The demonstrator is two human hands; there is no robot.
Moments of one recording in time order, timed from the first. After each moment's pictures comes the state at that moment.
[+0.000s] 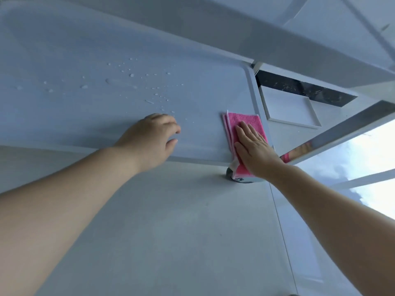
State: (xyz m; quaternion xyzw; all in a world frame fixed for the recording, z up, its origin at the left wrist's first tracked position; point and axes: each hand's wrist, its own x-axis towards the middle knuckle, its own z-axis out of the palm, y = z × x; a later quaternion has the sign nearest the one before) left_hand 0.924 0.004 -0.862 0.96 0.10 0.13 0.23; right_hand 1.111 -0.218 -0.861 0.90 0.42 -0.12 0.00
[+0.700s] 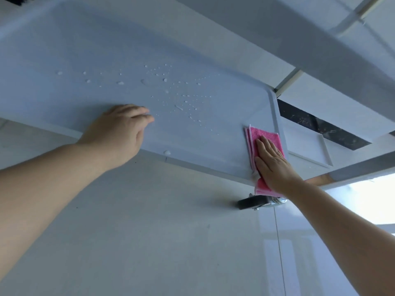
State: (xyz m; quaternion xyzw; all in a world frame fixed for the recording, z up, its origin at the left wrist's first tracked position) left_hand 0.873 0.069 -0.891 0.94 0.23 0.19 0.15; right_hand 1.158 -0.204 -0.873 0.87 0.49 -0.09 0.03
